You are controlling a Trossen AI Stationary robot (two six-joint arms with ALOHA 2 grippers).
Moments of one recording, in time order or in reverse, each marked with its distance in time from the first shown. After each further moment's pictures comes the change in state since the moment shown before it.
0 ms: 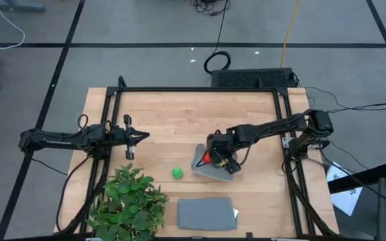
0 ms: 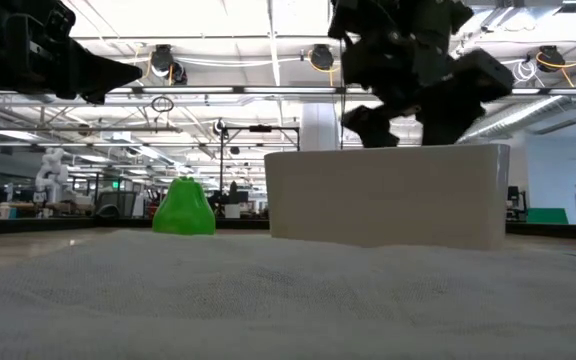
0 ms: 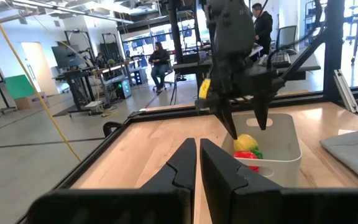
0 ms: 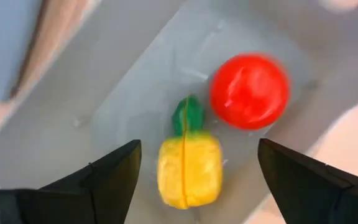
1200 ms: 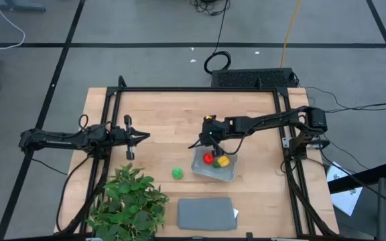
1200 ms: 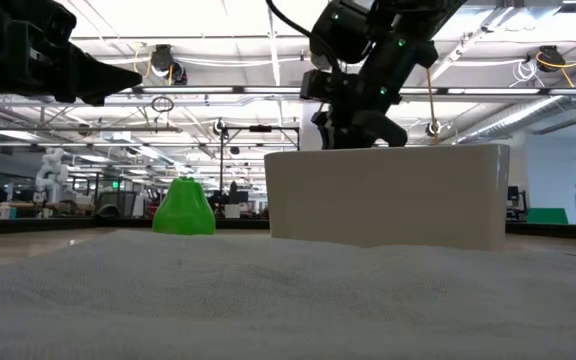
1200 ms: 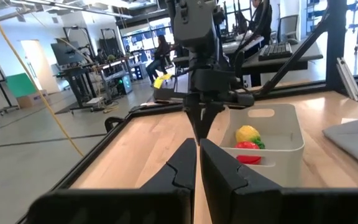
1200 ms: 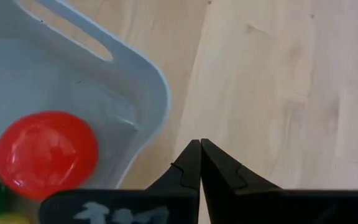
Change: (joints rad) left arm 0.000 0.000 0.000 -0.029 -0.004 0.025; right arm -0.149 0.045 -0.047 0.379 0.227 -0.060
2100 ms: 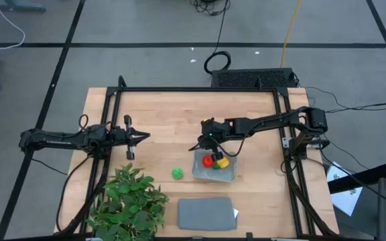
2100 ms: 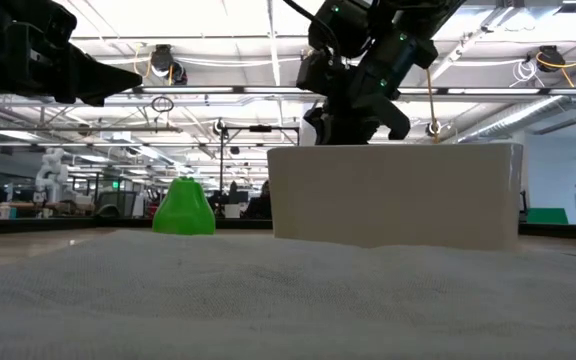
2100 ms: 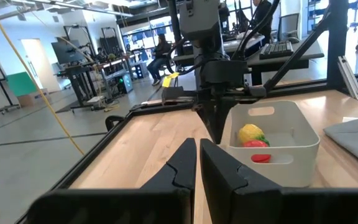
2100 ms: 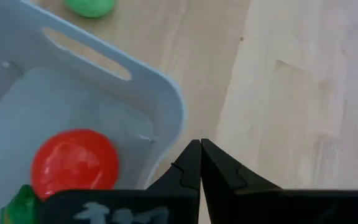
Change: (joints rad) left arm 0.000 0.000 0.000 -0.005 -0.003 -0.001; right arm 0.020 0.000 0.000 0.046 -0.112 0.005
